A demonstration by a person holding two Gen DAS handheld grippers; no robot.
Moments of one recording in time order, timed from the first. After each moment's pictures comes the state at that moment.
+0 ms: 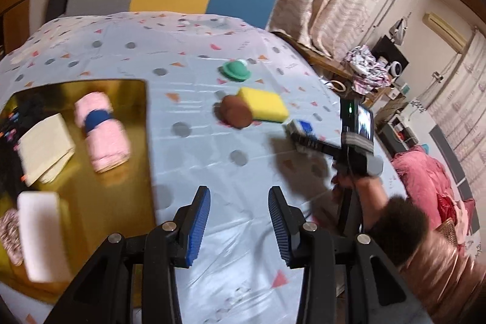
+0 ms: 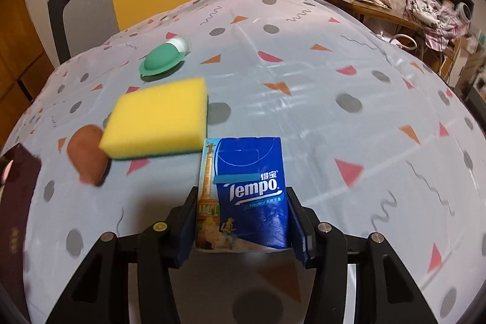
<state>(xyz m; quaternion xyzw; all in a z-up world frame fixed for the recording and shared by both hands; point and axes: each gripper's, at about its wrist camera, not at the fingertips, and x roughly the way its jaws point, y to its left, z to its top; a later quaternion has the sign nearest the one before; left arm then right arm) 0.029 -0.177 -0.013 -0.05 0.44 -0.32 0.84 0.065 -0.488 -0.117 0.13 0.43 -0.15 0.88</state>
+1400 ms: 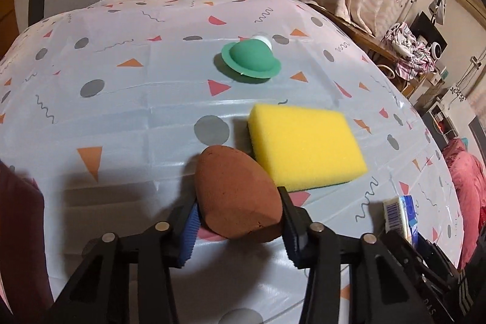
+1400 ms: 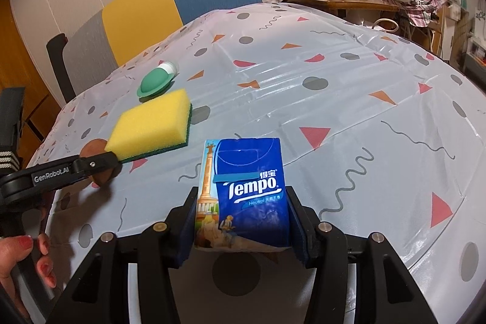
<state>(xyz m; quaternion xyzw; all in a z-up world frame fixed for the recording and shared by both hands) 0.187 -0.330 -0.106 0.01 0.48 -0.26 0.84 0.020 -0.503 -0.123 0.20 0.36 -0.15 0.90</state>
